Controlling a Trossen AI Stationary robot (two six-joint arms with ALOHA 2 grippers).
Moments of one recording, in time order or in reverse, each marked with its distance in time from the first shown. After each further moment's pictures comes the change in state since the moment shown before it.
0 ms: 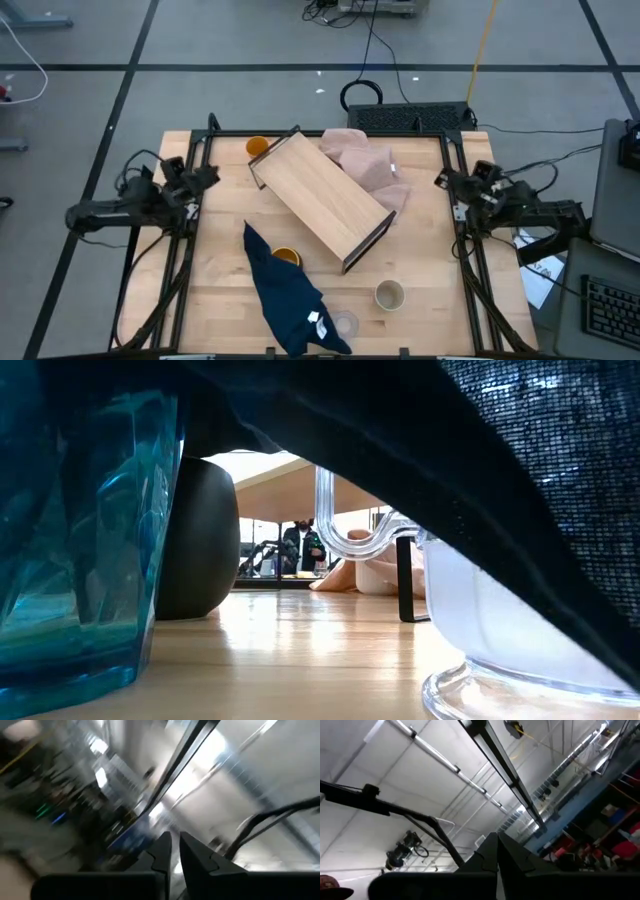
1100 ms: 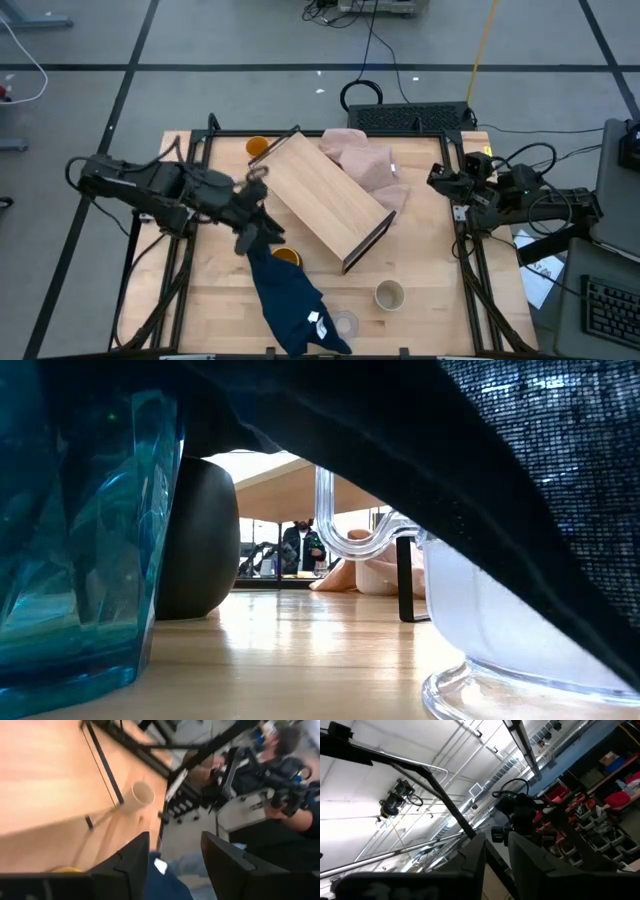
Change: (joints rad) left arm -0.315 1.146 1.298 -1.182 0.255 -0.021; right arm 0.000 0.318 0.331 -0.263 -0.195 -0.008
